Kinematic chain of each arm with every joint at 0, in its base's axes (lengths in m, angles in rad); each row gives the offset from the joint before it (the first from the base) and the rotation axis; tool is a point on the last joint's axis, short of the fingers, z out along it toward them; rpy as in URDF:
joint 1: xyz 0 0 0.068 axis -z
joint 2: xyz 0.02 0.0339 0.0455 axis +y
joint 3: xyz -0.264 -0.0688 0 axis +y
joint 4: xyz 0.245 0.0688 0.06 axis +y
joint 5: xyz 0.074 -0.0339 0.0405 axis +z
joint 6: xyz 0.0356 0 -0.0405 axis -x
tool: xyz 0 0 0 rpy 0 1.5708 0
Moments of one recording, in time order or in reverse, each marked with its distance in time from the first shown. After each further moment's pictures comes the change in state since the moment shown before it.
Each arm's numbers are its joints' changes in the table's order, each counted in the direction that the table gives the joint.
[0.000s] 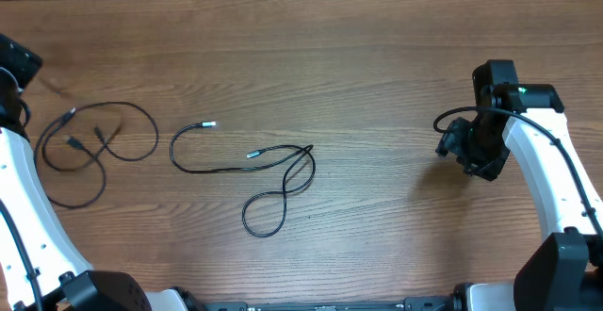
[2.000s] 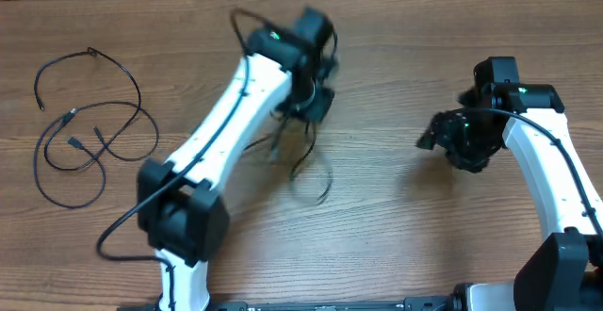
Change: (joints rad) left arm 1.065 0.479 -0.340 0.579 -0.197 -0.369; right arm 0.000 0.000 0.001 -0.077 0.299 0.151
